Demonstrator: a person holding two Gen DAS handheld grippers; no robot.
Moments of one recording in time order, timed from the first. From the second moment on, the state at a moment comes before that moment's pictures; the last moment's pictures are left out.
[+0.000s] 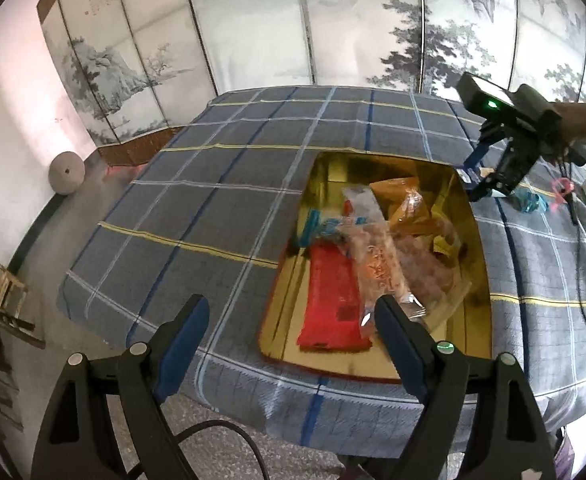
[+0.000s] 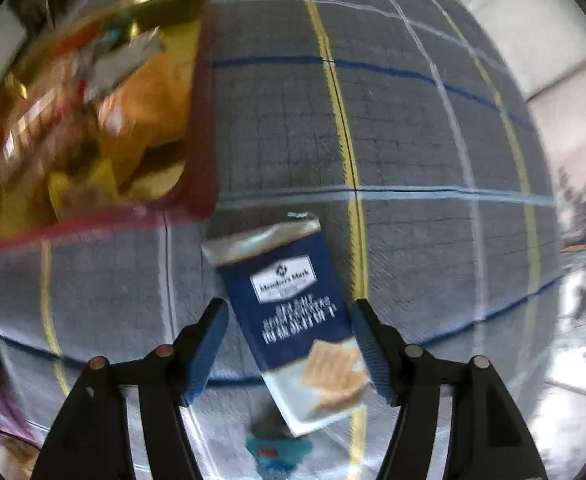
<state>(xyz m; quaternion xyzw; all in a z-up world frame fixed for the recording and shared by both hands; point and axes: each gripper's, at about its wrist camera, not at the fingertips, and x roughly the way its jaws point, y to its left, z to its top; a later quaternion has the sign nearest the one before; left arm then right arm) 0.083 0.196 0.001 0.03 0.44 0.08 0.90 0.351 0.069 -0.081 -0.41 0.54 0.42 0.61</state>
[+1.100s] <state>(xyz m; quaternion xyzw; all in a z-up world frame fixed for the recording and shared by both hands) 0.163 -0.049 0.009 0.19 0.39 -0.05 0.90 0.149 -0.298 -0.029 0.21 0.46 0.21 0.84</state>
